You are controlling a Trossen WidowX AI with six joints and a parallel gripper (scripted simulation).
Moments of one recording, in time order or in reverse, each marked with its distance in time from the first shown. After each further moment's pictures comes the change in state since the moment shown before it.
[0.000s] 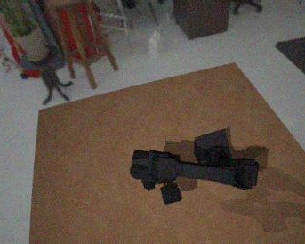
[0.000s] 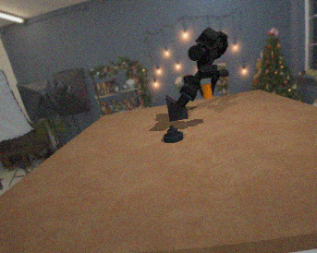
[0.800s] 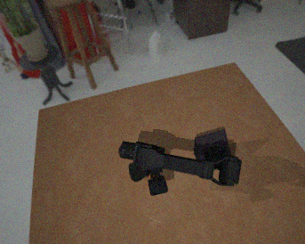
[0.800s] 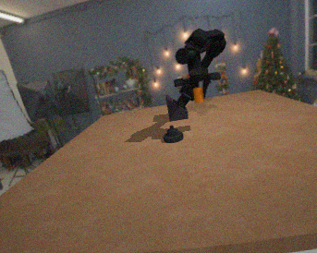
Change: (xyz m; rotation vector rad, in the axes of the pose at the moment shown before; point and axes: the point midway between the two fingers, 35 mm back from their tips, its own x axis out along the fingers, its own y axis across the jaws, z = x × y) arm 0.003 -0.042 0.037 -0.002 0.003 0.000
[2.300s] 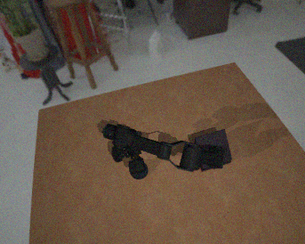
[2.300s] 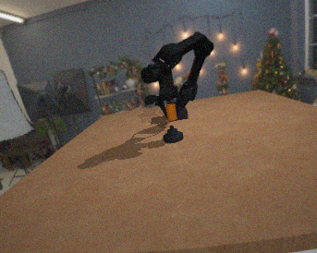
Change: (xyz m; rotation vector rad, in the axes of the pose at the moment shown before) arm 0.041 -0.122 0.060 -0.003 -0.004 -0.003
